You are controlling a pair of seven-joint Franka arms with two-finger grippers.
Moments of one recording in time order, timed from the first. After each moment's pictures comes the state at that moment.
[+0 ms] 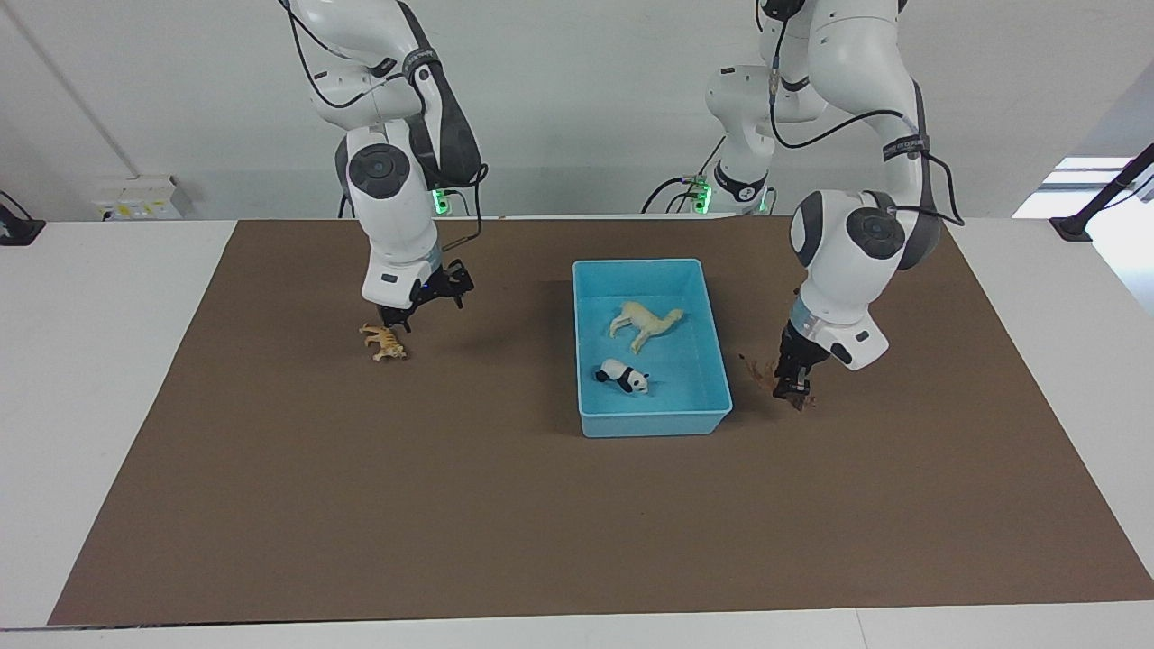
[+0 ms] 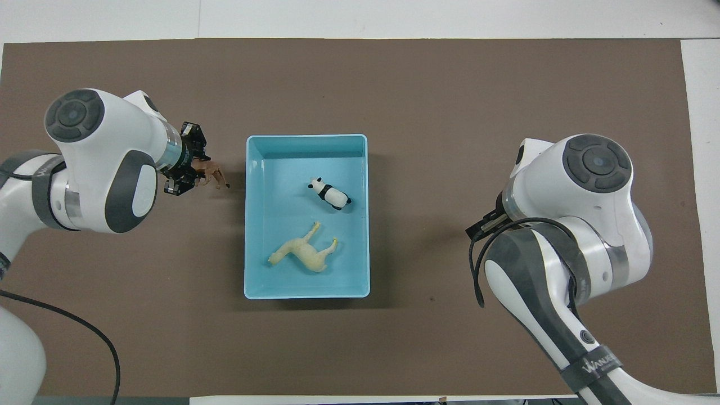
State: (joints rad) left arm -0.17 0.23 -0.06 -1.86 -0.01 2.13 -1.44; right arm 0.15 0.01 0.11 -2.14 0.00 2.06 -0.25
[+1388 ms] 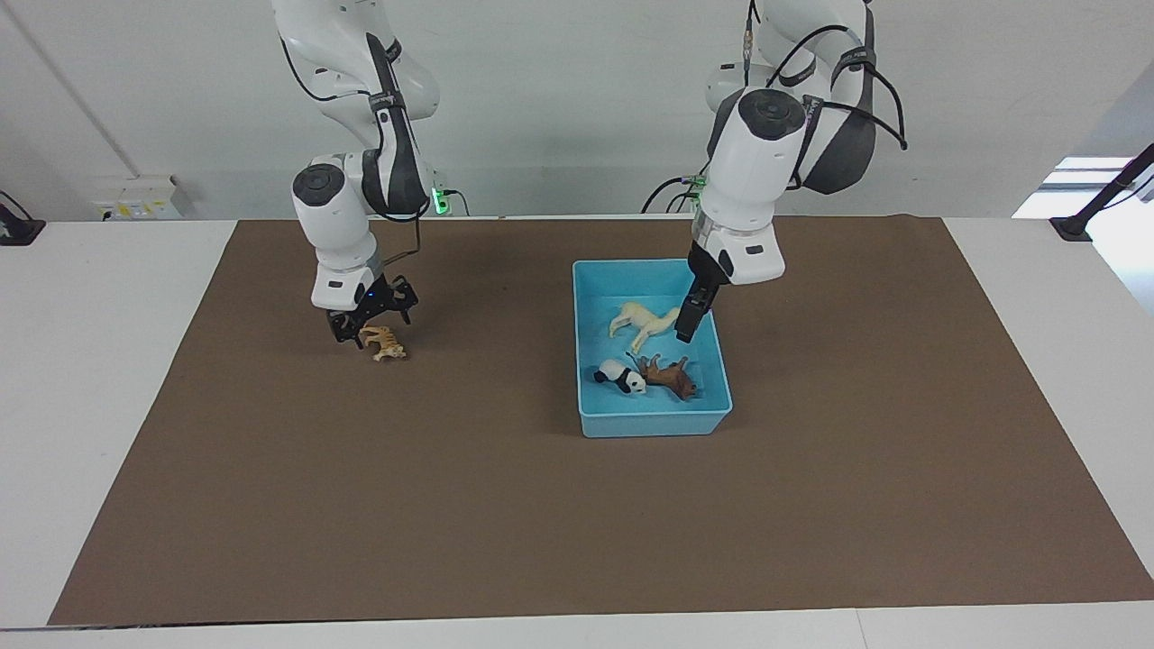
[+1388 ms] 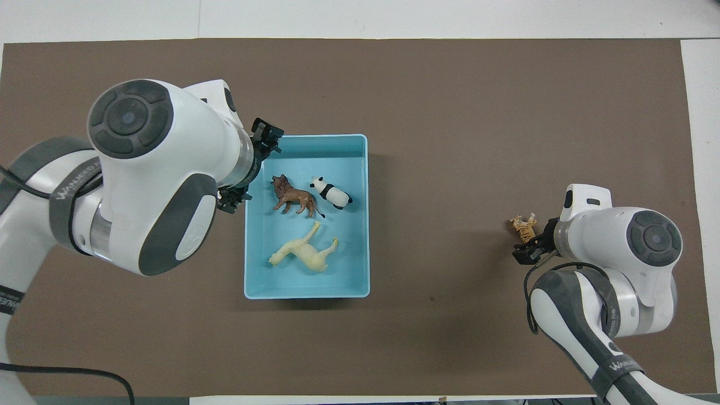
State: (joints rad) left arm -0.28 0.08 -0.14 -1.75 -0.01 1.97 -1.28; right arm -0.05 -0.07 0.11 -2.52 0.00 2.49 -0.52
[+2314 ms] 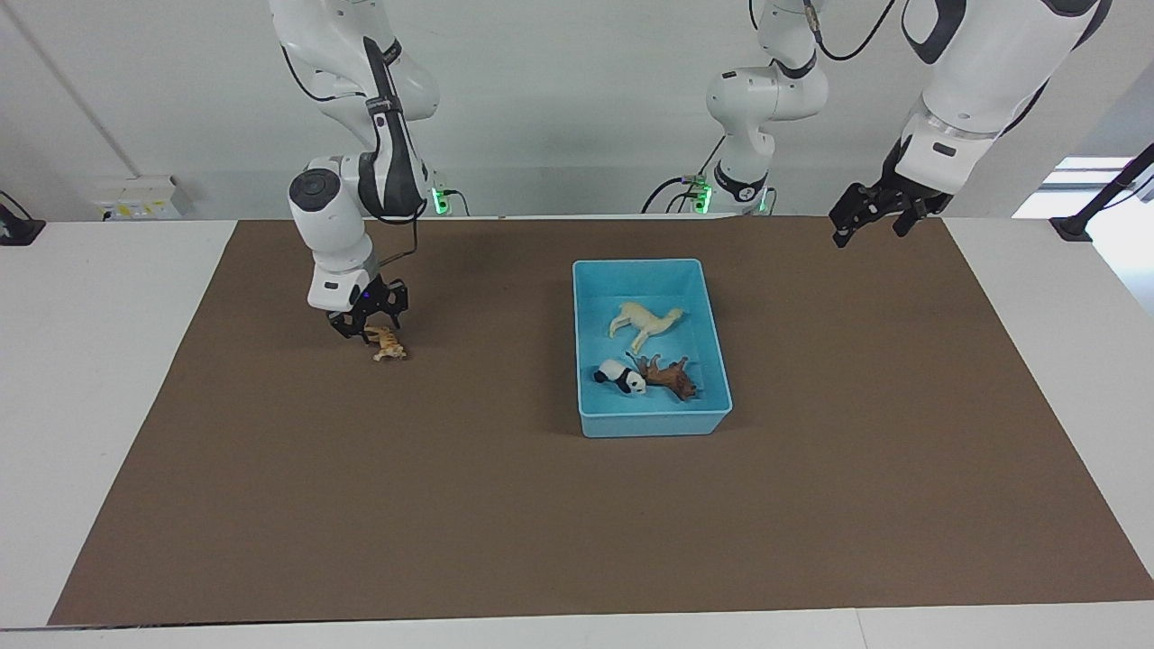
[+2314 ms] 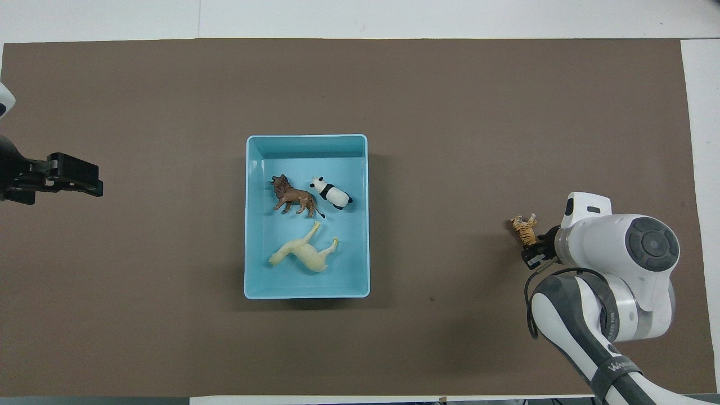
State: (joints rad) left arm 0.02 -0.04 -0.11 -1.58 -0.01 1.47 -0.11; right arm -0.05 -0.07 0.11 -2.55 0.01 2.51 -0.51
